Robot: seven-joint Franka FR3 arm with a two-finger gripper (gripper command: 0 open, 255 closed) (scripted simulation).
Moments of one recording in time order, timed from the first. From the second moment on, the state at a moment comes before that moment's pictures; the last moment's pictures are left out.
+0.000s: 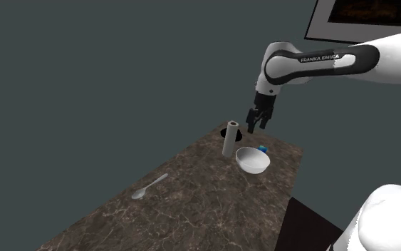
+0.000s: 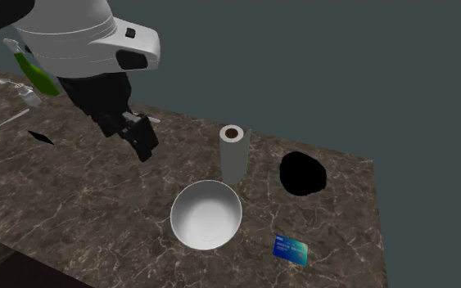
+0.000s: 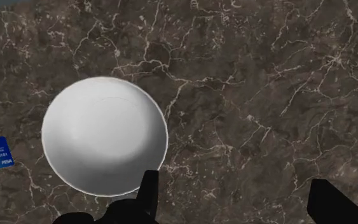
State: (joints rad) arm -0.05 -0.31 -0.10 -2.17 0.03 1.82 -0.13
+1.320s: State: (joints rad) arm -0.14 0.45 -0.16 -1.42 0.12 1.81 -0.26
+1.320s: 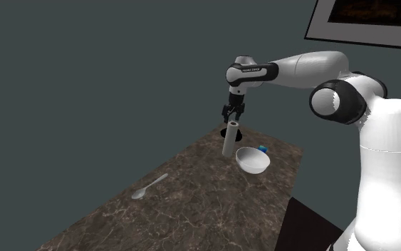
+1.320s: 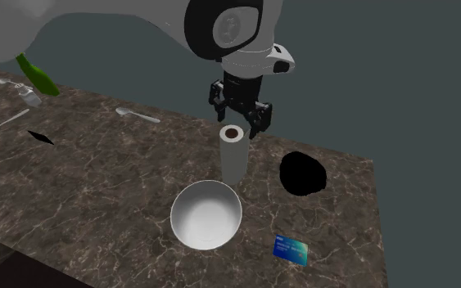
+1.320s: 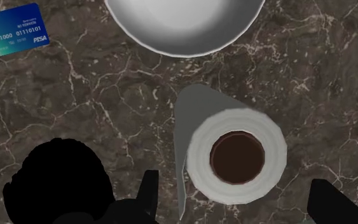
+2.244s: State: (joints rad) arm -0.13 0.46 -0.16 -1.49 0.12 1.89 -0.27
